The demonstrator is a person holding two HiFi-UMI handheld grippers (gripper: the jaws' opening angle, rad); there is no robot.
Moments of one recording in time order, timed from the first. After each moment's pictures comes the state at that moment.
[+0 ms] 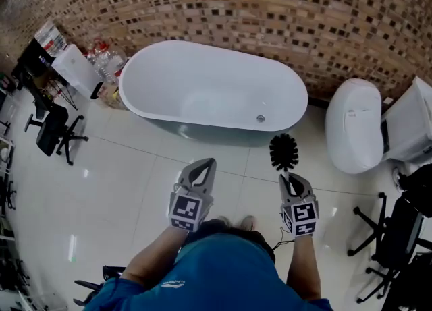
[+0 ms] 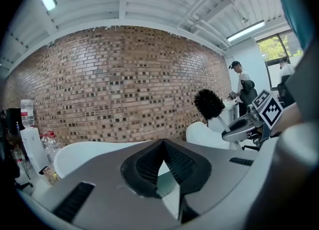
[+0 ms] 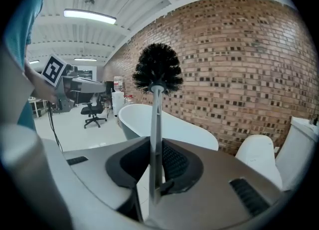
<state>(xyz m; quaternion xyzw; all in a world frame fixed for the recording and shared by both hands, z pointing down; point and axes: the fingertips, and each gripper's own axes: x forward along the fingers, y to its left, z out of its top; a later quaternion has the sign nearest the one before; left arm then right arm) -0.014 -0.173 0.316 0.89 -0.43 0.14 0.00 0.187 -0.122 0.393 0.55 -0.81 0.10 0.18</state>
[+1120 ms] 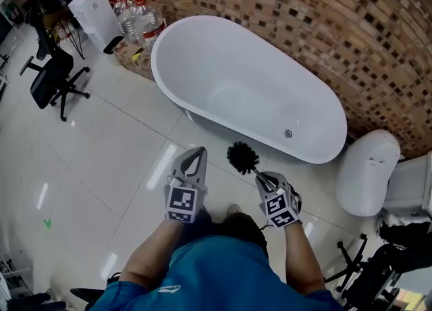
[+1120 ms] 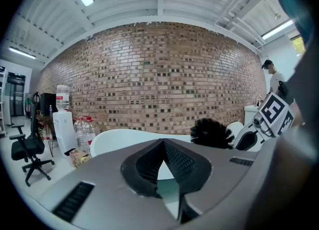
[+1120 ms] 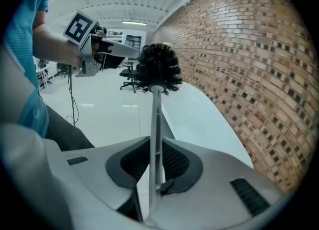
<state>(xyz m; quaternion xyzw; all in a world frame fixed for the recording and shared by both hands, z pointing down) -0.309 -0.357 0.387 0.82 -0.57 0.11 0.06 -0.130 -0.318 0.499 0.30 -0.86 0.03 0.40</state>
